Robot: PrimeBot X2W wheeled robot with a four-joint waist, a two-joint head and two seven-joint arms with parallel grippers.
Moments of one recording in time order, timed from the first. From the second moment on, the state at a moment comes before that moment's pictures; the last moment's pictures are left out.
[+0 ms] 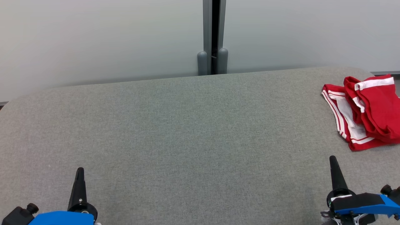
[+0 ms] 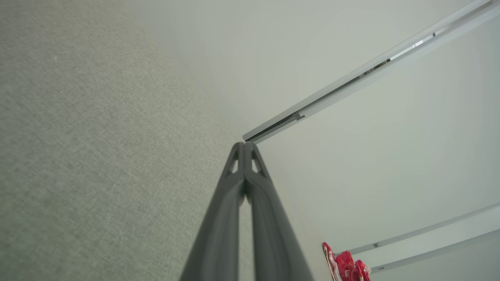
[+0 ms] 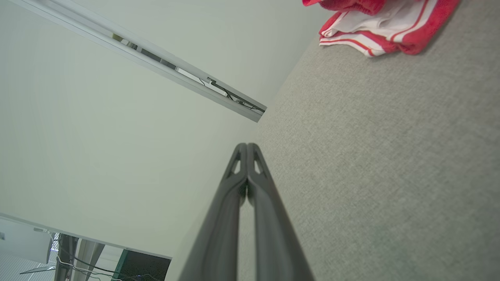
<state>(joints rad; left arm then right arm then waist) -0.06 0.04 0.08 0.23 -1.03 -0.11 -0.03 -0.06 -0.06 -0.08 0.22 1.04 0.13 -0.03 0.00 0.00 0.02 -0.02</state>
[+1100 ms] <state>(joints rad) -0.08 0.04 0.10 0.24 -1.35 -0.12 0.05 -0.08 -0.06 -0.10 0.23 1.36 0.13 0.05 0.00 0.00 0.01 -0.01</state>
